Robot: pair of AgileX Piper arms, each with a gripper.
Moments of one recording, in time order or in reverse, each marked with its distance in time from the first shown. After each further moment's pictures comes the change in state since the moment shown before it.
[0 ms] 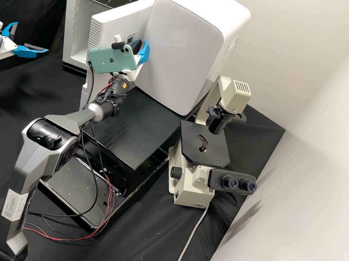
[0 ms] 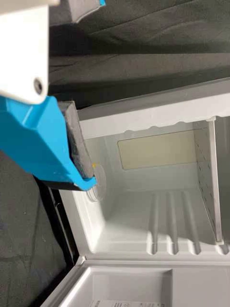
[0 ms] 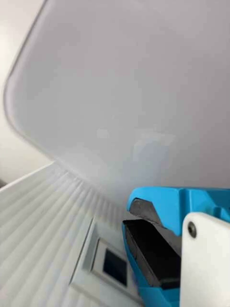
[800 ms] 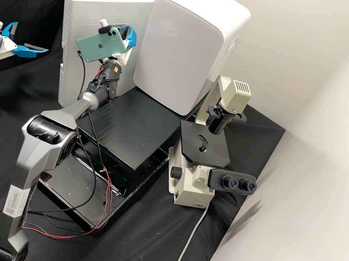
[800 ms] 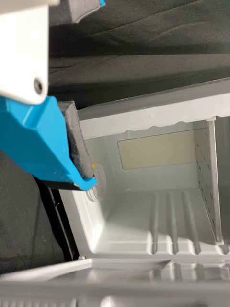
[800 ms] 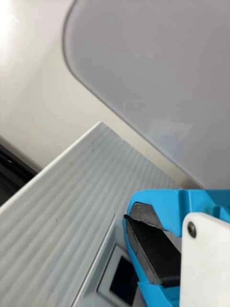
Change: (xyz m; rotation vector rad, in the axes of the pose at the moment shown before) left arm 0.000 0.000 0.000 0.000 0.000 0.000; right arm 0.035 0.005 -0.040 -0.057 0.098 -0.022
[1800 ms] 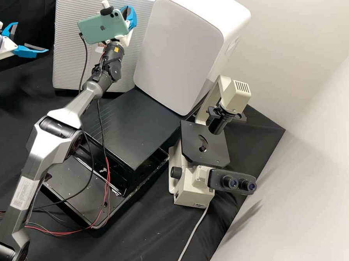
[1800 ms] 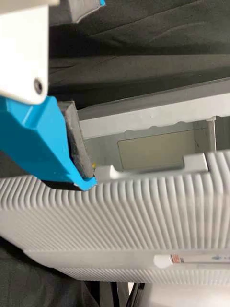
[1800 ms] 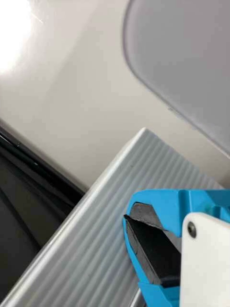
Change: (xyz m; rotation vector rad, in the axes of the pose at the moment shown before) left arm 0.000 0.000 0.000 0.000 0.000 0.000; right arm 0.045 0.027 -0.017 0.034 0.059 0.035
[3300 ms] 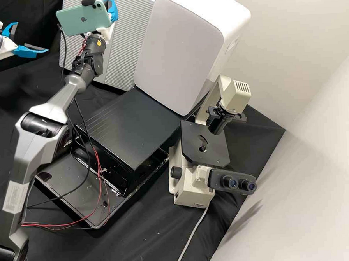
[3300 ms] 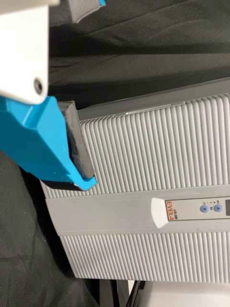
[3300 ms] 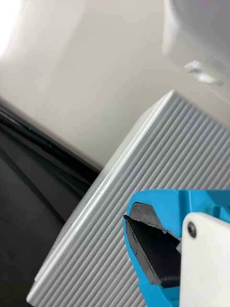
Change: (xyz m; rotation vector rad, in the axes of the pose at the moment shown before) left arm 0.000 0.000 0.000 0.000 0.000 0.000; right arm -0.029 0.014 -0.053 0.096 0.027 -0.014
